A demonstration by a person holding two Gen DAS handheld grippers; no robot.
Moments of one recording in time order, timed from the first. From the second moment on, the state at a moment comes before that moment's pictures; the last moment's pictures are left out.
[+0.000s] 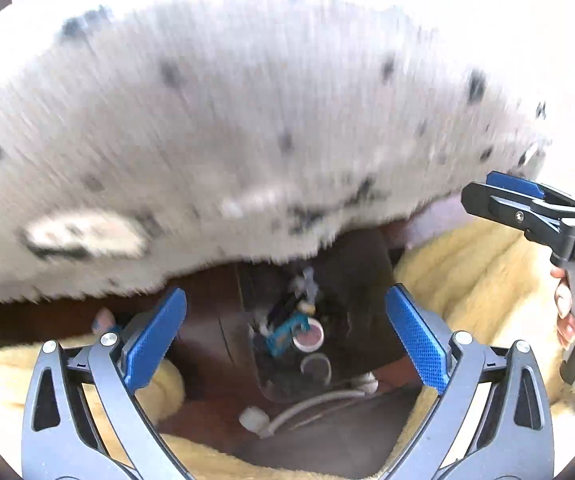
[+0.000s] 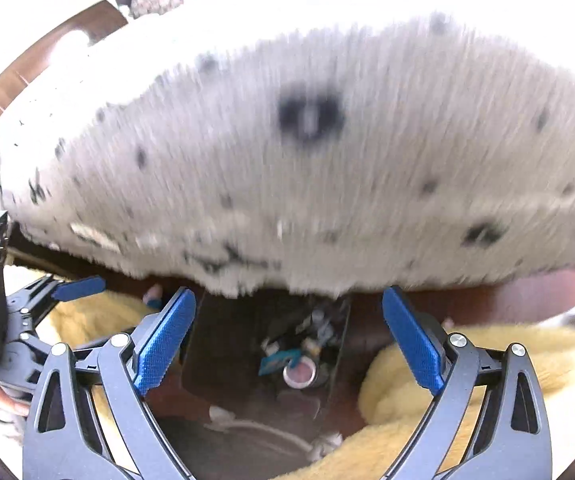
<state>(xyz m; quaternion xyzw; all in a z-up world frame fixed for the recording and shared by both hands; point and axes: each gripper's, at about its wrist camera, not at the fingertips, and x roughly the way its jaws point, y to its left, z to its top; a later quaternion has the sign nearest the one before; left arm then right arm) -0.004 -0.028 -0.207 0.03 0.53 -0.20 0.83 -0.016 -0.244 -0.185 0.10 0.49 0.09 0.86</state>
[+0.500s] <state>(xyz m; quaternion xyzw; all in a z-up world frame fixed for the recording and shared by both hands) 0.104 0.016 -0.083 0.07 0.40 -0.12 0.91 0.103 -0.217 -0.063 0.05 0.37 0.12 0.92</state>
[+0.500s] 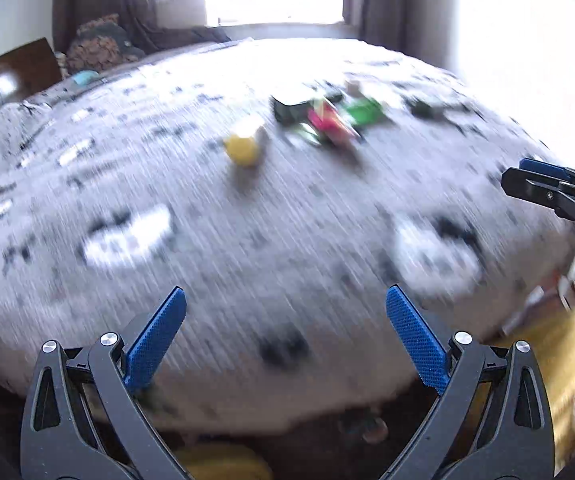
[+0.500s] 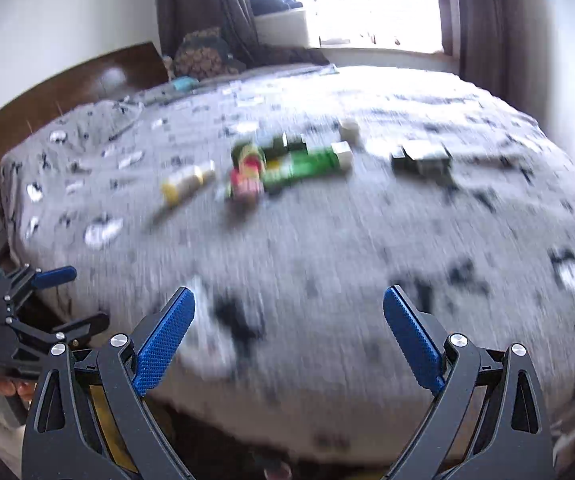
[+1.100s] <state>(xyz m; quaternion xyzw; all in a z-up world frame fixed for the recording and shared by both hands) 0.257 0.011 -0.100 0.06 0.42 -0.11 0.90 0.279 -0.140 -0.094 0.07 0.44 0.12 0.89</state>
